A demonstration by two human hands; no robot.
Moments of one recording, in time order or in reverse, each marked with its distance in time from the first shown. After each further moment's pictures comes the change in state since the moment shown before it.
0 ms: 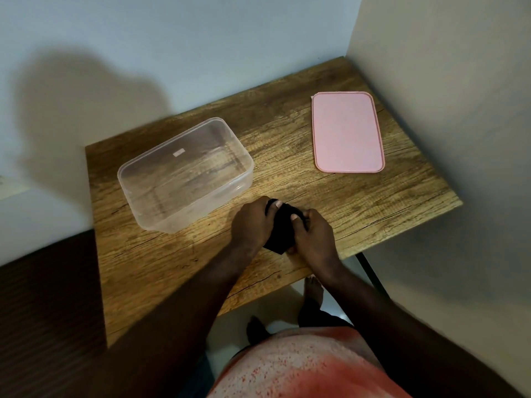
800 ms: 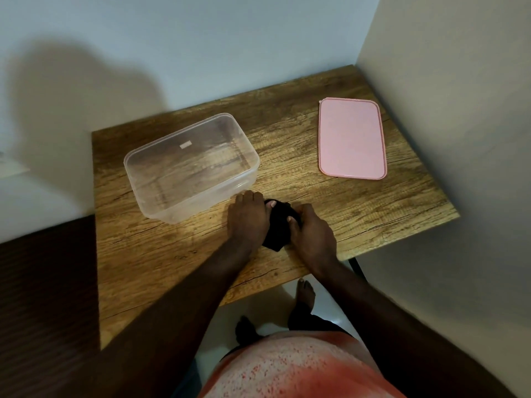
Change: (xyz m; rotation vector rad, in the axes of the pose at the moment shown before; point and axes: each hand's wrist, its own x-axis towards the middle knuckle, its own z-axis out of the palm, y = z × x) left_hand -0.003 -0.003 -0.001 0.404 0.044 -0.034; right_hand 0.012 0.008 0.001 -0.445 -0.032 -0.148
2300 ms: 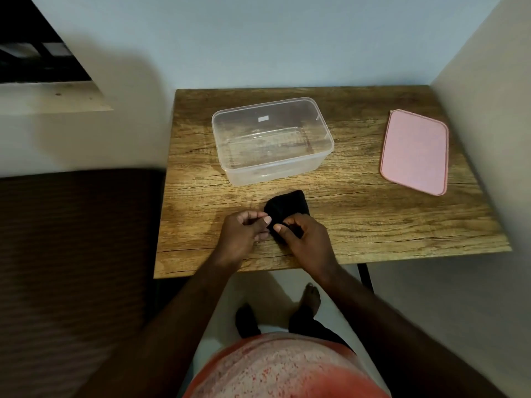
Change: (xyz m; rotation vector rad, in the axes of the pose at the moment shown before) left_hand -0.117 -0.103 -0.032 -1.494 -0.042 -0.598; right_hand -0.067 -0.062 0.054 0.239 -0.191 -0.337
